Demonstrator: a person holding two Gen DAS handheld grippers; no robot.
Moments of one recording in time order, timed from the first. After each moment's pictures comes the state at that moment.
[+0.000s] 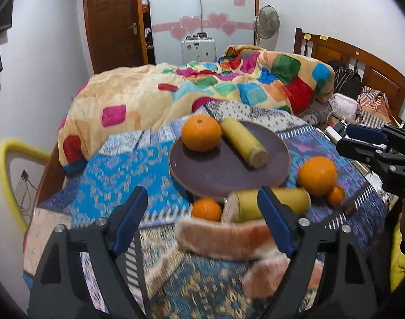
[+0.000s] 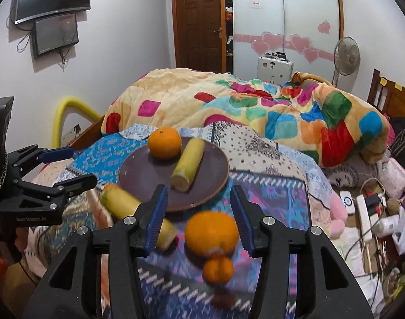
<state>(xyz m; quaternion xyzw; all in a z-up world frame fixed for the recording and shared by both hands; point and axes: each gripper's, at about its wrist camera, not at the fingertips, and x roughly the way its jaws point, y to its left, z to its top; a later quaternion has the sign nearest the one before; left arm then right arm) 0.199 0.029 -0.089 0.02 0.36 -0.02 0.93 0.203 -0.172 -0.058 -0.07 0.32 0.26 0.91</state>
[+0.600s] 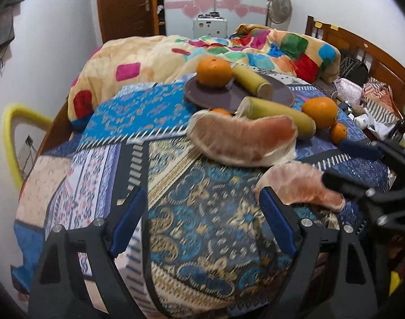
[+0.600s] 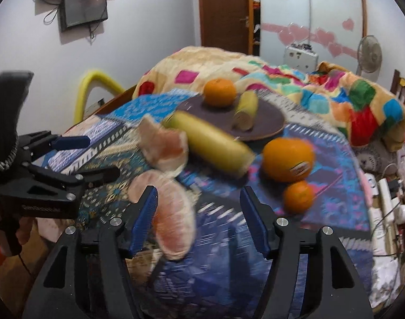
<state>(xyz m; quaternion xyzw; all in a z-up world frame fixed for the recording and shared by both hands) 0.126 0.046 -0.141 -0.01 0.41 0.01 0.91 0.137 -0.133 -0.119 -0.09 0.35 0.32 0.88</state>
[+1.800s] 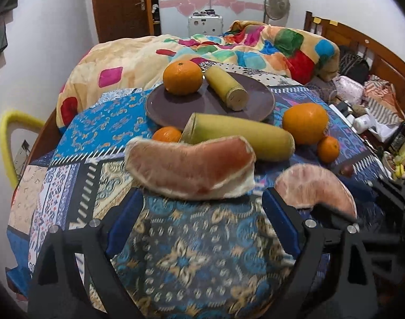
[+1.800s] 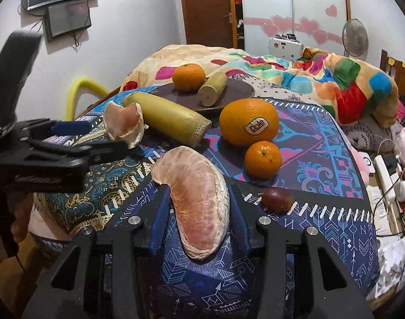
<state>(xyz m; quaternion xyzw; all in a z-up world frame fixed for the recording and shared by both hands) 0.178 -0.017 -0.139 0.00 0.41 0.02 0.91 0.138 -0.178 -0.140 -0.06 0.35 0.29 0.89</state>
